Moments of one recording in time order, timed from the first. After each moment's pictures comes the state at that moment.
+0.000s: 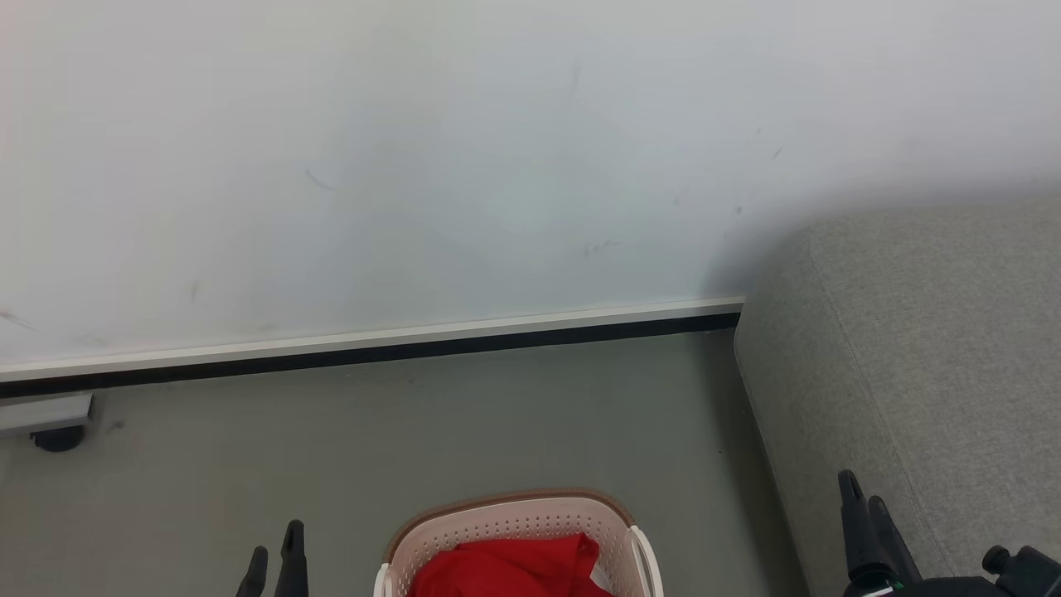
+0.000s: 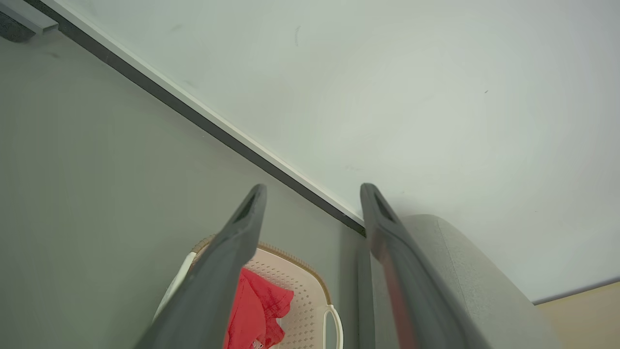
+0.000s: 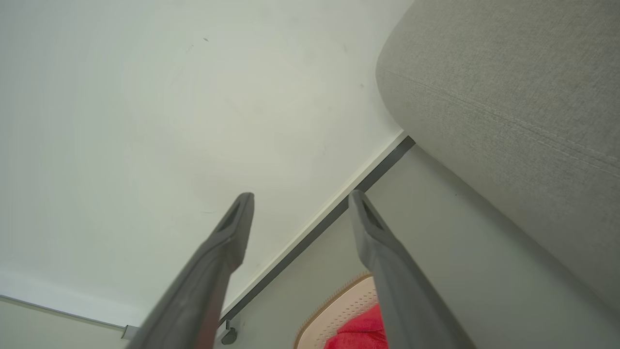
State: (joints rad) left arm -0.07 0.05 -0.03 0.24 -0.82 -0.06 -0.09; right arm 0.03 -0.14 0.12 0.12 0.93 0.13 -0.07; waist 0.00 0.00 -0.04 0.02
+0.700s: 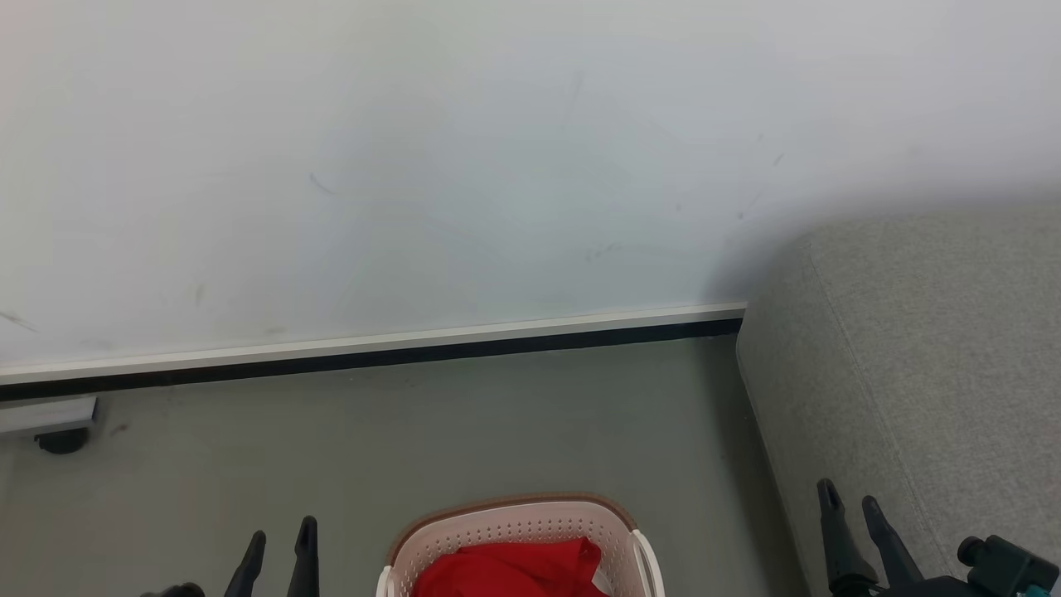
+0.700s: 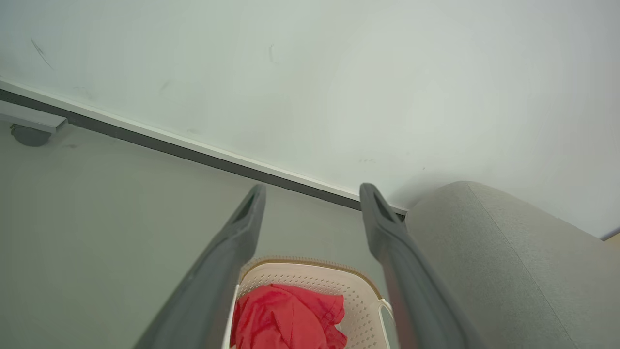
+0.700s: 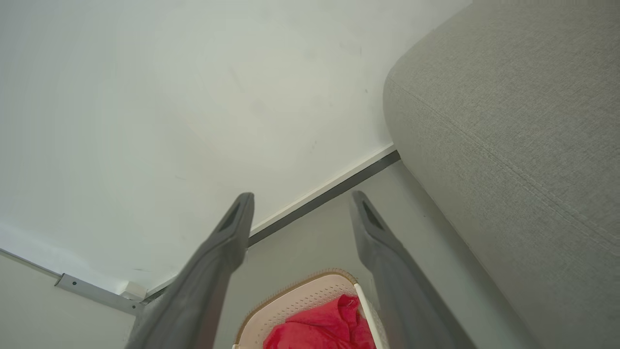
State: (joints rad) left arm -0.07 0.09 -0.07 0.23 -0.52 -0.05 -0.15; right arm 0.05 -0.10 0.10 0.08 0.61 0.13 -0.02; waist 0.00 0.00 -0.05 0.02
